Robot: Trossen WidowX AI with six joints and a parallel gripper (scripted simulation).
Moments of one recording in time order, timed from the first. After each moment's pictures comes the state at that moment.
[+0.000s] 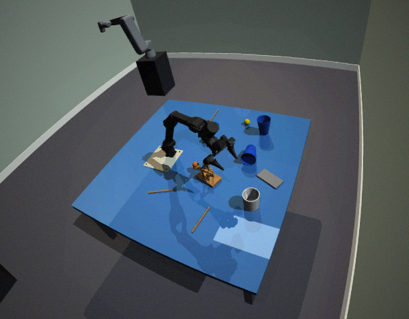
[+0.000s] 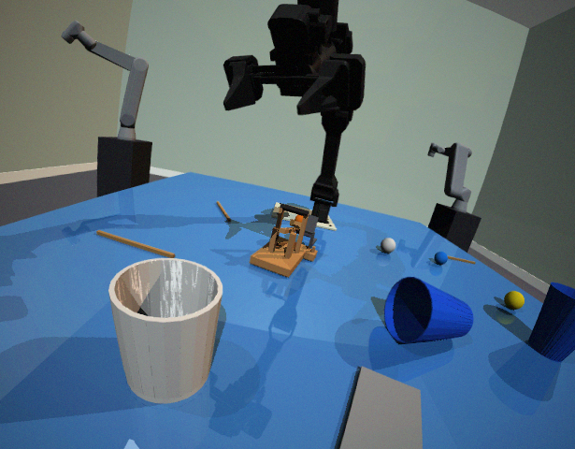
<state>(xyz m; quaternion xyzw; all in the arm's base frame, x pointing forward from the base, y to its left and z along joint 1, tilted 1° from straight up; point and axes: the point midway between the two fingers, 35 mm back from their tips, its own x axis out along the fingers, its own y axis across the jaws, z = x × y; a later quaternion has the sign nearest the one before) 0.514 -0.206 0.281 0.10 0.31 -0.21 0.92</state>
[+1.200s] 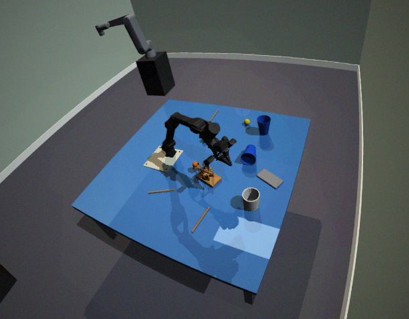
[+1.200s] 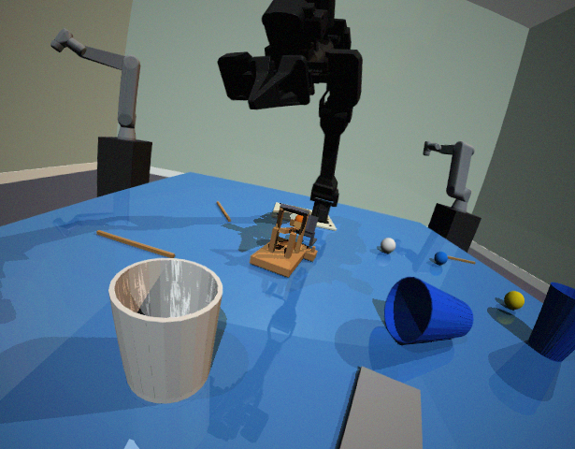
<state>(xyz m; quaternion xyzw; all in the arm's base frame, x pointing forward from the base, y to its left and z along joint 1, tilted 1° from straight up) 0.522 -0.213 0.282 0.10 0.30 -0.21 0.92</state>
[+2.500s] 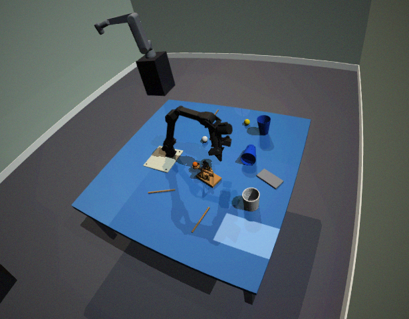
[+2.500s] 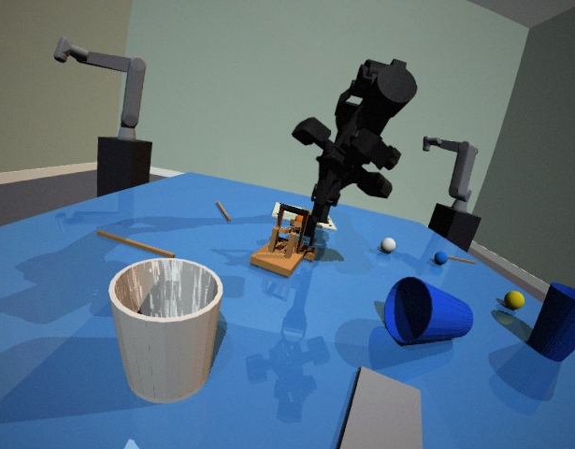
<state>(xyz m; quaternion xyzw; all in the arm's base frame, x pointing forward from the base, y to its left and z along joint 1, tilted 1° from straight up) 0.428 -0.096 0.174 -0.21 0.61 -0.07 0.76</state>
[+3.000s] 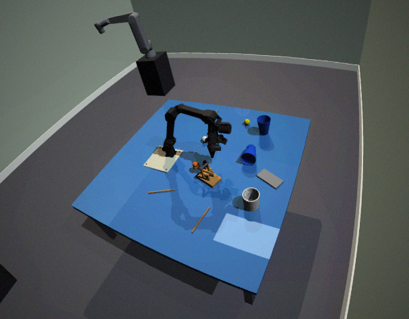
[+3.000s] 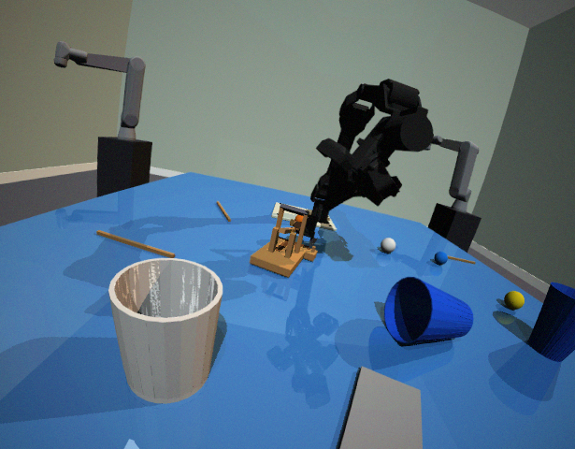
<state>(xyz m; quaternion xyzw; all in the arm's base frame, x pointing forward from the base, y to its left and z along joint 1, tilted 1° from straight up) 0.368 -0.062 0.151 -0.35 0.70 0.04 0.62</state>
